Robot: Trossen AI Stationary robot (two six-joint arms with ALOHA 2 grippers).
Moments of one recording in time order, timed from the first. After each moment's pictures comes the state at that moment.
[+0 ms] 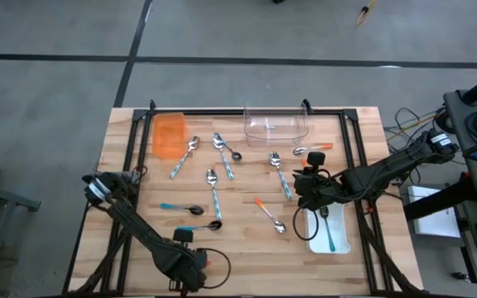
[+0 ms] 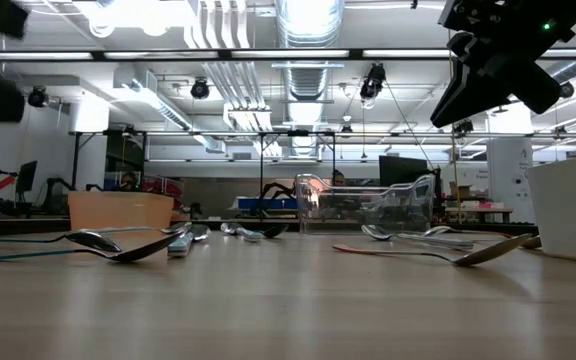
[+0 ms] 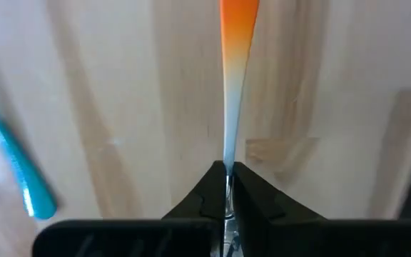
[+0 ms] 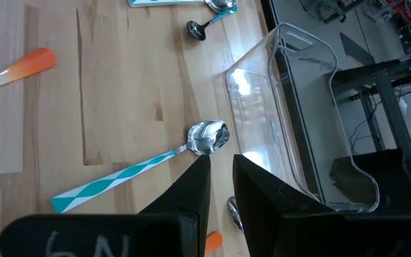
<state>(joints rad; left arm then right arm) -0.77 1.96 1.38 -0.98 0.05 -0.75 0.35 1.21 0.81 -0.67 0.77 0.11</state>
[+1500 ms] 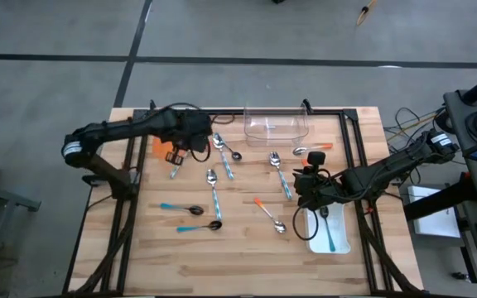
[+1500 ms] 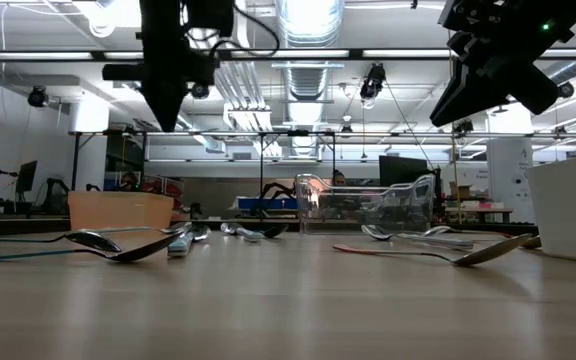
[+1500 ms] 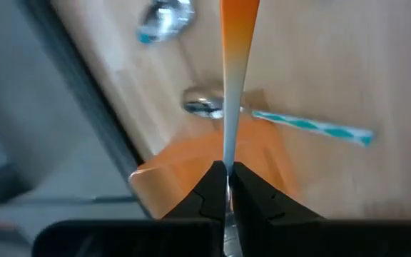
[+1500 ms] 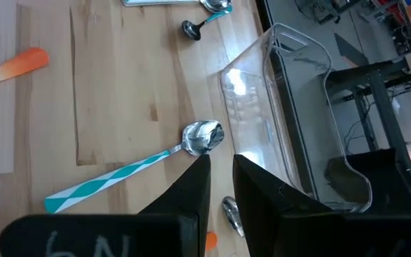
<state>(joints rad) 0.33 1.52 1.35 -1.27 -0.36 0.74 0.35 1.21 0.81 -0.67 0.79 0.11</state>
